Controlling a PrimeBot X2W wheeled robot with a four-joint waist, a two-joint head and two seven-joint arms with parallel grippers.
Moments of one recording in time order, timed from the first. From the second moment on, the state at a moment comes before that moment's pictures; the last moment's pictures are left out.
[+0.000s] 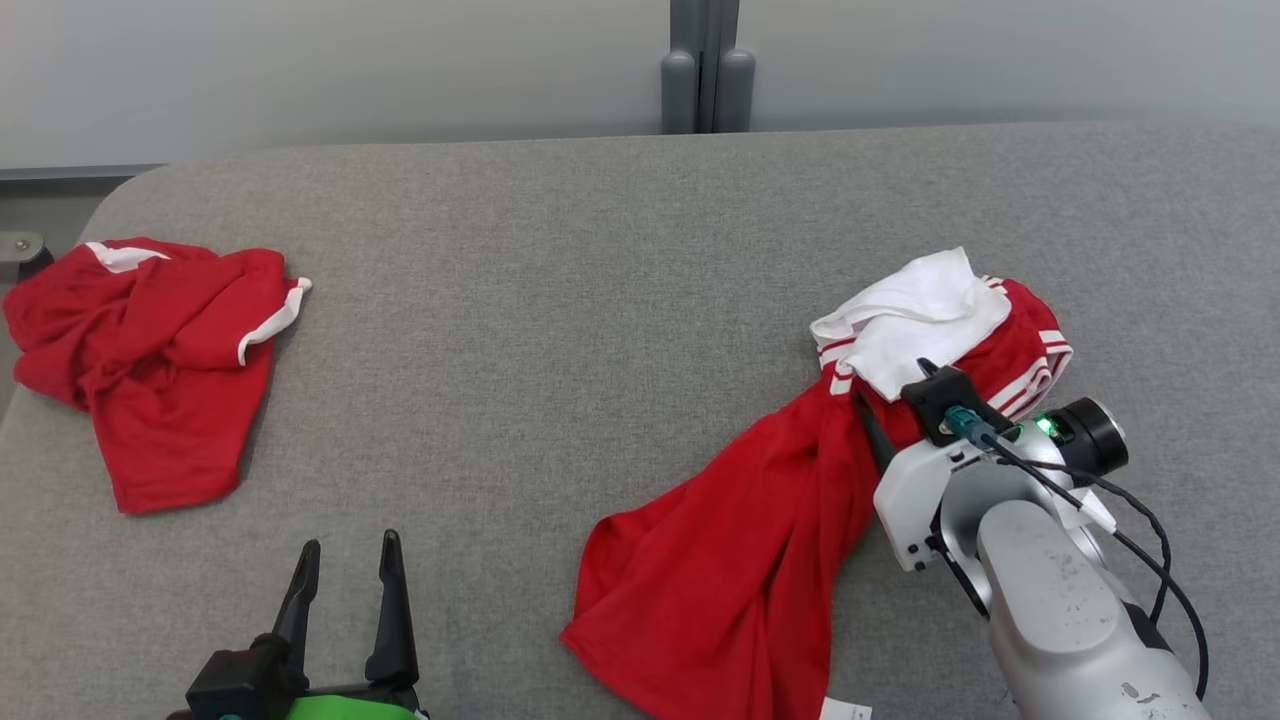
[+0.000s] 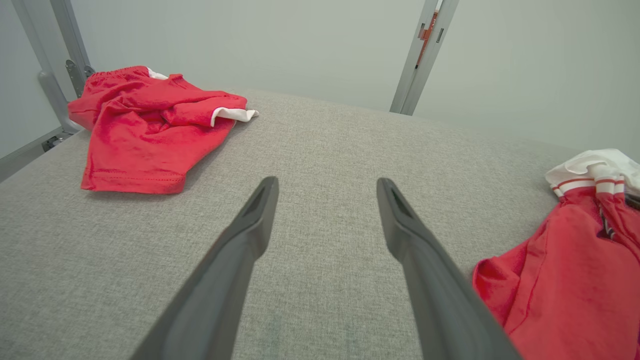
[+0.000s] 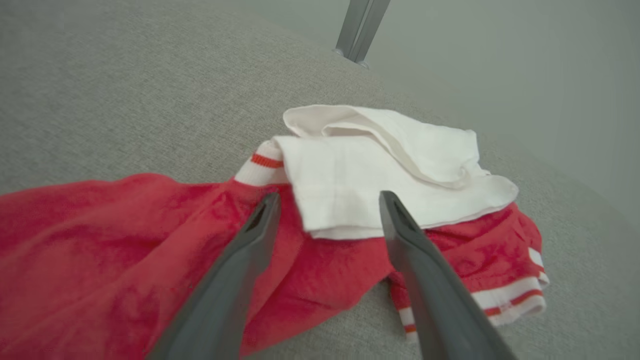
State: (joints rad) left arm 0.10 0.05 -0.09 0.13 -0.29 -0.03 -0.26; right arm -0.49 -0.05 0.09 0.76 -0.28 0.13 -0.09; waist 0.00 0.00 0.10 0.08
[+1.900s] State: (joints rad) left arm 0.12 0.05 -0.08 0.12 -0.29 -0.03 -0.26; right arm 0.04 -0.16 -0.06 0.10 -0.13 0.13 0.29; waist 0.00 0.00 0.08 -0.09
